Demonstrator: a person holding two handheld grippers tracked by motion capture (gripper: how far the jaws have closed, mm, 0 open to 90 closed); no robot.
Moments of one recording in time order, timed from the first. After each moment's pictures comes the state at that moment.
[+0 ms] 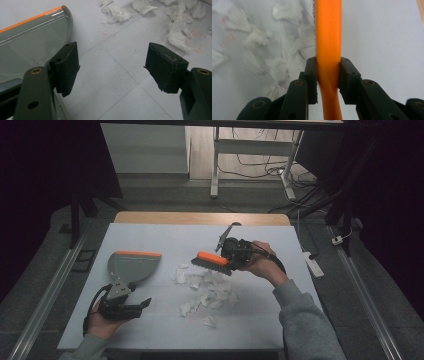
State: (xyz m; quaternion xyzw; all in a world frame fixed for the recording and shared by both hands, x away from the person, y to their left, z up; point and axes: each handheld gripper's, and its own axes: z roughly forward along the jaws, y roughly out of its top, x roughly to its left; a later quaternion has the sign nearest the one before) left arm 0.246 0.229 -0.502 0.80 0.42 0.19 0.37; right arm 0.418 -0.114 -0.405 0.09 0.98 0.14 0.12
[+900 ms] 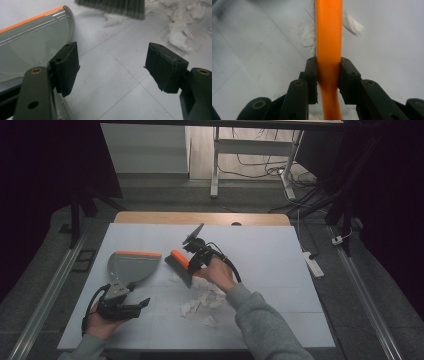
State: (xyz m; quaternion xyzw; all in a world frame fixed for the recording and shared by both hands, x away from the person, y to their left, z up) left arm 0.245 0.232 -0.502 0.80 0.42 0.19 0.38; right arm 0.435 -0.017 -0.454 0.35 0.92 0.16 -0.02
